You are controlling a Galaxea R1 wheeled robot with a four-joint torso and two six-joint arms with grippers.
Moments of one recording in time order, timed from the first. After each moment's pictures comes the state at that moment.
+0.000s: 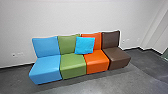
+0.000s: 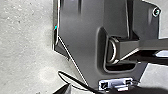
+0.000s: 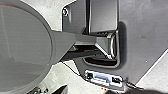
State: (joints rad) left arm 1.49 2.69 -2.34 0.09 0.00 -0.17; right arm -1.49 2.58 -1.94 0.31 -0.04 -0.30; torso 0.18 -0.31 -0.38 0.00
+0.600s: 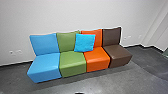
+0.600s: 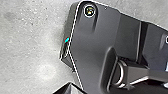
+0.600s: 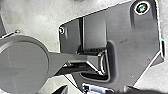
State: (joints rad) left arm 1.41 2.66 -2.33 -0.10 0.02 -0.18; right arm -1.42 2.38 -1.74 0.39 -0.03 -0.30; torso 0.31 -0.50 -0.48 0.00
